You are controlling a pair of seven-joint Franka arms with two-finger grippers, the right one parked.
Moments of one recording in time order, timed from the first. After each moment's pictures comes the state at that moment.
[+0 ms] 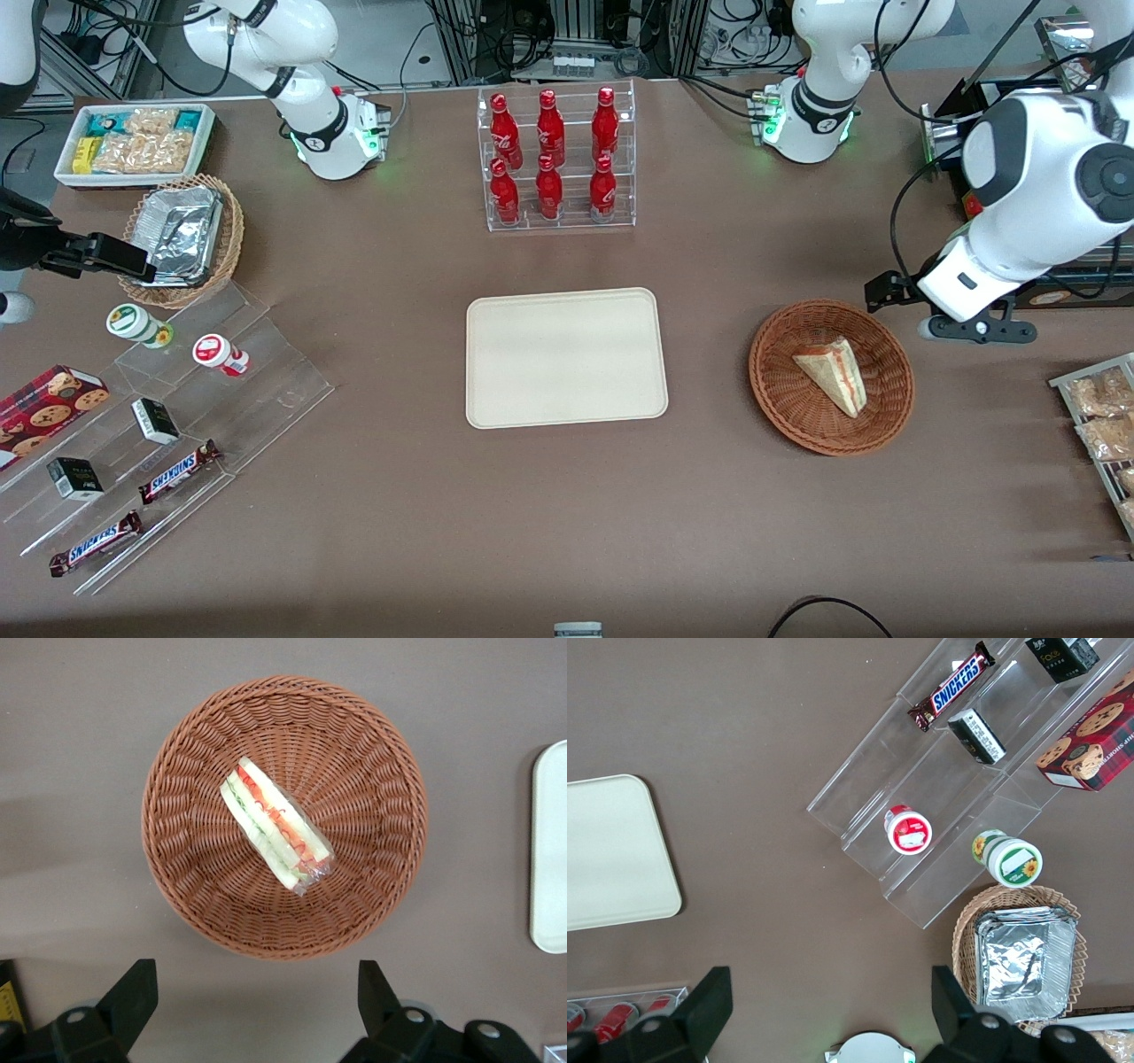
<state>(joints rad) -0.05 0.00 -0.01 -2.07 -0.02 2.02 0.04</state>
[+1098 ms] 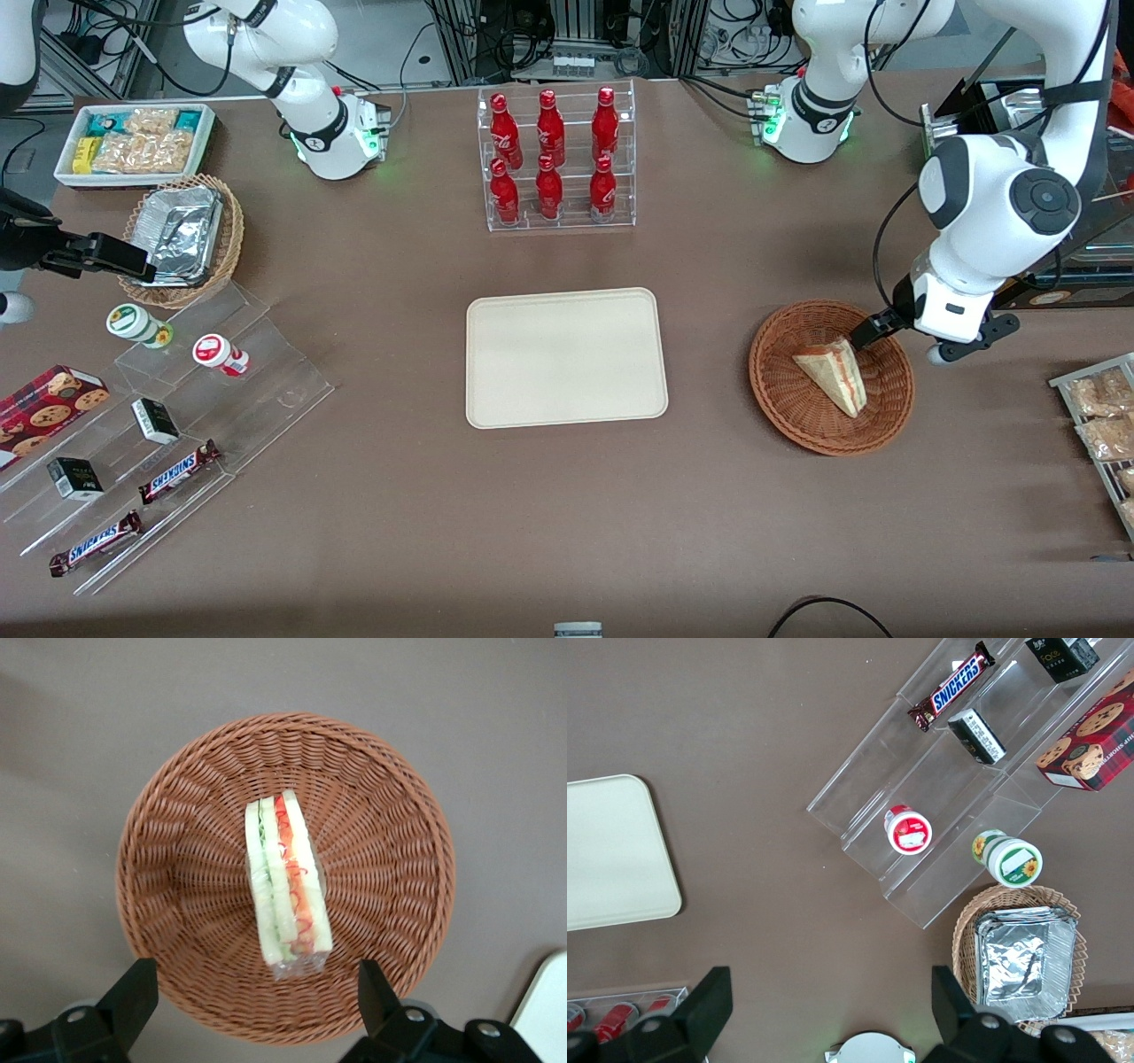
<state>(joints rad) -0.05 0.04 -0.02 -2.22 -0.03 2.33 -0.56</state>
